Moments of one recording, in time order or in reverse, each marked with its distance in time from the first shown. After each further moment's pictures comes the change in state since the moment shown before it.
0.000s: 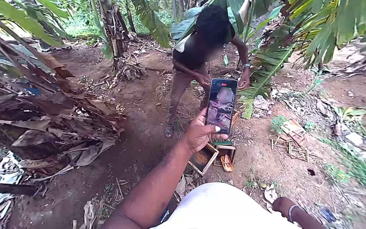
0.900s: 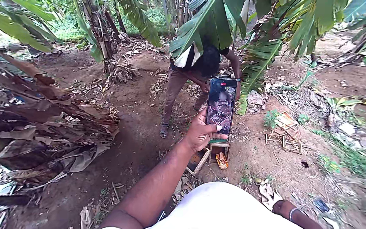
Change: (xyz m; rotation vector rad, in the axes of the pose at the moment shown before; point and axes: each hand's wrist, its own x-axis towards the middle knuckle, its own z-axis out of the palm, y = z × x) left_hand 0.049 -0.051 0.046 -0.054 -0.012 -0.053; right_hand -0.004 0.057 -0.006 -0.002 -0.057 0.007
